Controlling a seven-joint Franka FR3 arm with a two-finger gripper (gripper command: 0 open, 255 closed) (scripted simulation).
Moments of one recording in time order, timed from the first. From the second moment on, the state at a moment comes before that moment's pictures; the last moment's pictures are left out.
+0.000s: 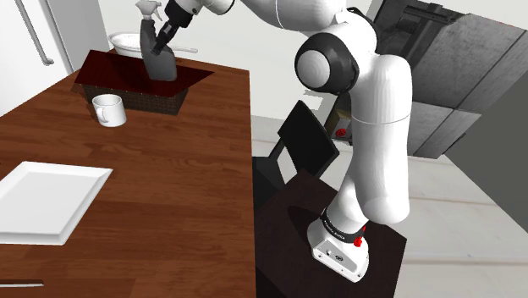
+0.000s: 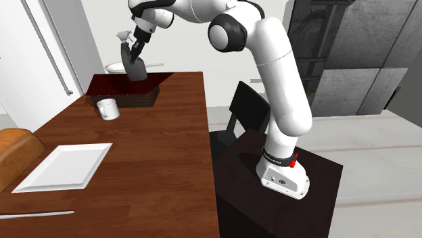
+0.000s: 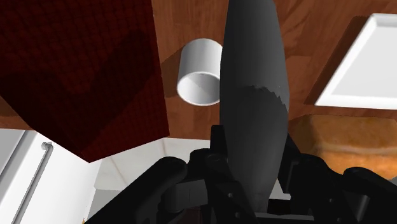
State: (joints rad) arm 0.45 0.48 -0.51 -1.28 0.67 2.05 -0.95
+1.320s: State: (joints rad) arm 0.46 0.51 -0.47 -1.48 0.75 2.26 -1.07
